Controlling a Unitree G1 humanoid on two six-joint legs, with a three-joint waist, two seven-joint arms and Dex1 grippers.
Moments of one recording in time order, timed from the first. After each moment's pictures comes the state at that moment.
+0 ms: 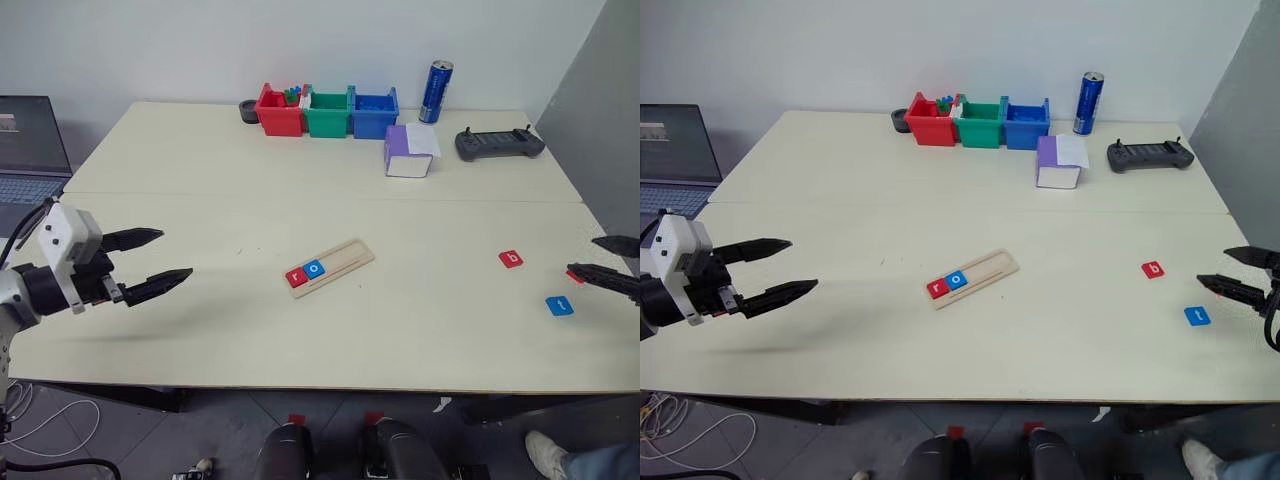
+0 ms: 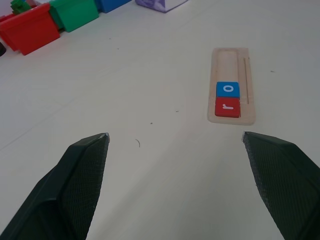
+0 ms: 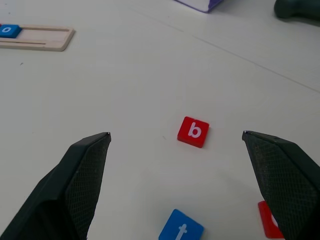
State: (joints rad) left arm -0.10 1.00 0.46 0.00 -0.53 0.34 -1.16; right arm -0.24 -1.10 -0.41 0.39 0.45 0.38 1.29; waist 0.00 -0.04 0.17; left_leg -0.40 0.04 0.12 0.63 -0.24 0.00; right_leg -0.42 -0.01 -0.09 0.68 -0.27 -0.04
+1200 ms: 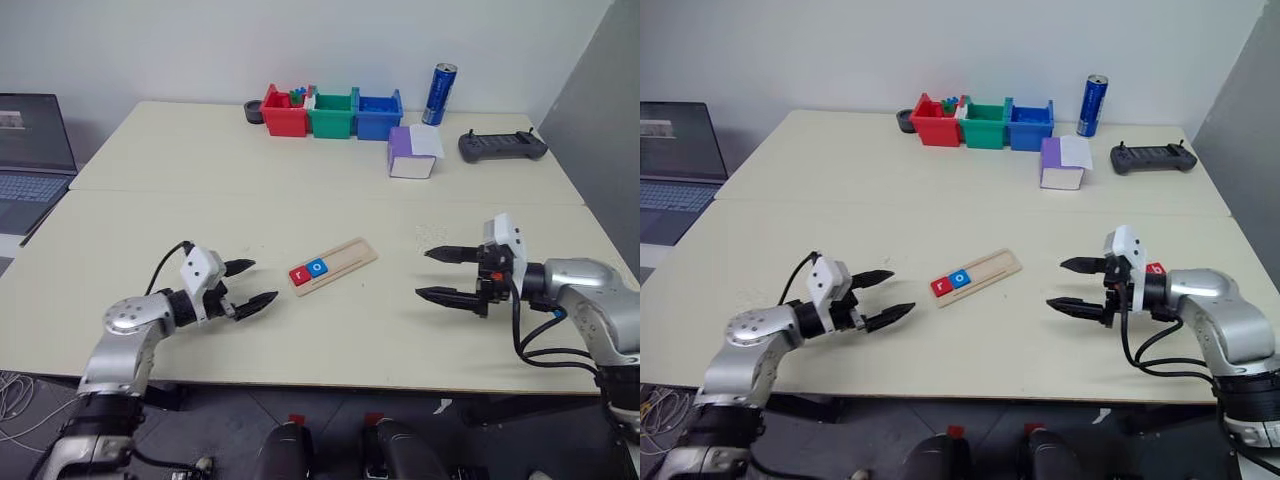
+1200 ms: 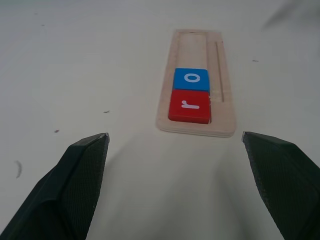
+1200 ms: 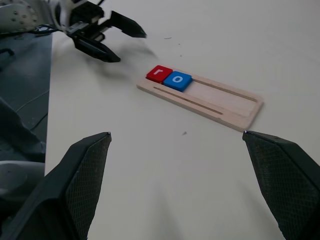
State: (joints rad) left arm -0.29 0.62 0.07 0.24 -0.31 0.11 -1.07; right arm -0.37 -0.74 0.00 -0.17 0.51 0.58 1.12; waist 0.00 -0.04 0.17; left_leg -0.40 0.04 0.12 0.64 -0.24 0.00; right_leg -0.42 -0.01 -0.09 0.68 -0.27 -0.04
